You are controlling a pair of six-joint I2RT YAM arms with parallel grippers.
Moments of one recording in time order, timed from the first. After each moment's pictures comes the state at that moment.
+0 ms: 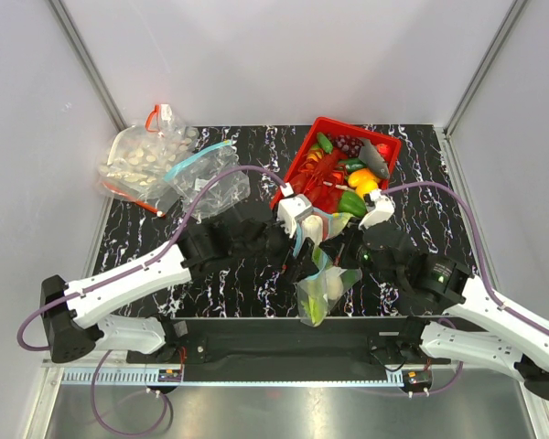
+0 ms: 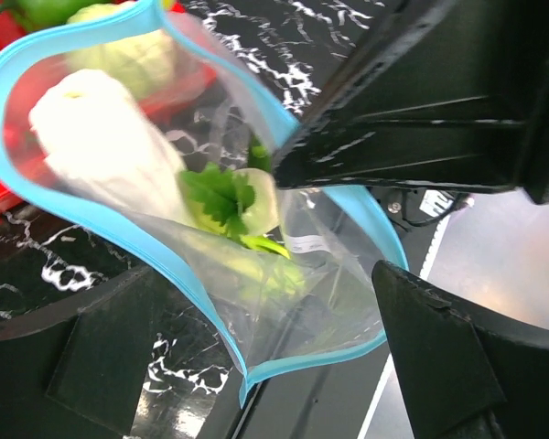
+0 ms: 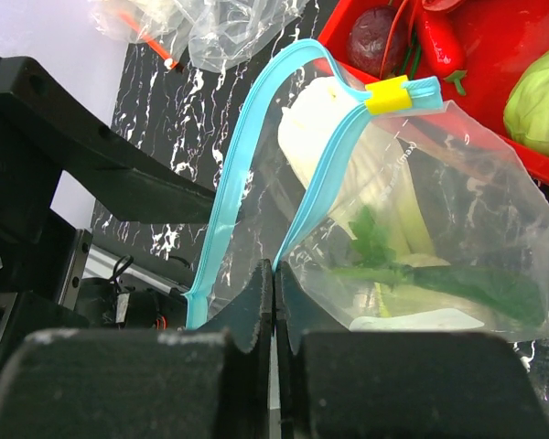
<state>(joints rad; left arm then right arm) -1.05 1.22 1.13 -0.42 0.19 -0.26 1.02 0.82 0.95 -0.59 0.35 0.87</state>
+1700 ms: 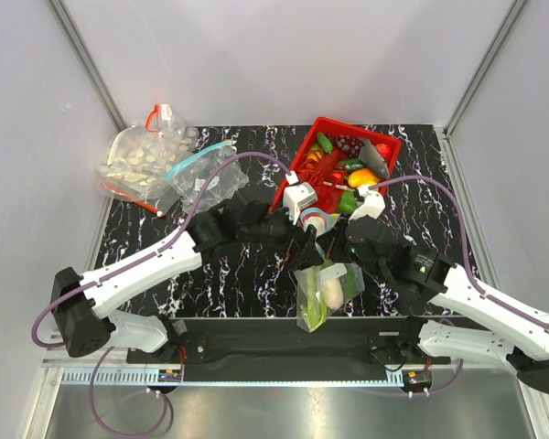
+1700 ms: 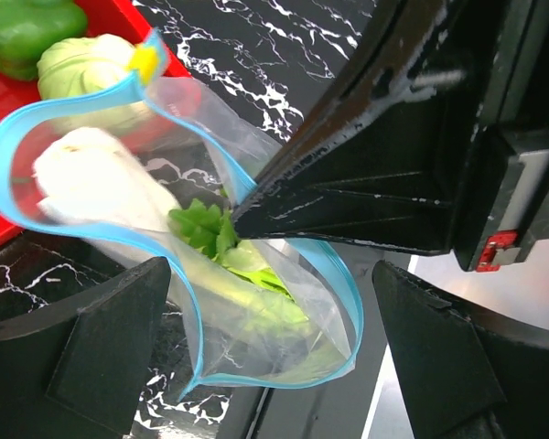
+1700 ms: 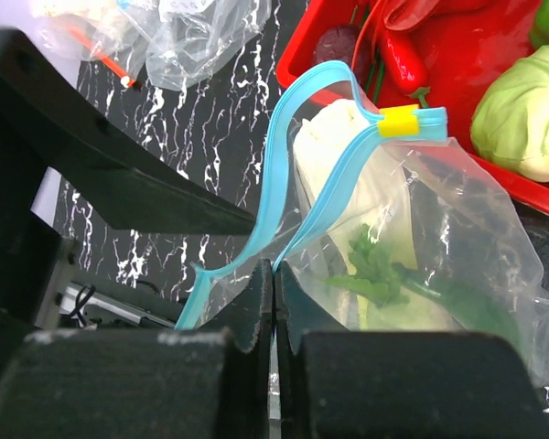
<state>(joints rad) -0.94 1.31 1.17 -0.35 0.39 -0.24 1.02 0.93 0.98 -0.59 0.43 0.87</state>
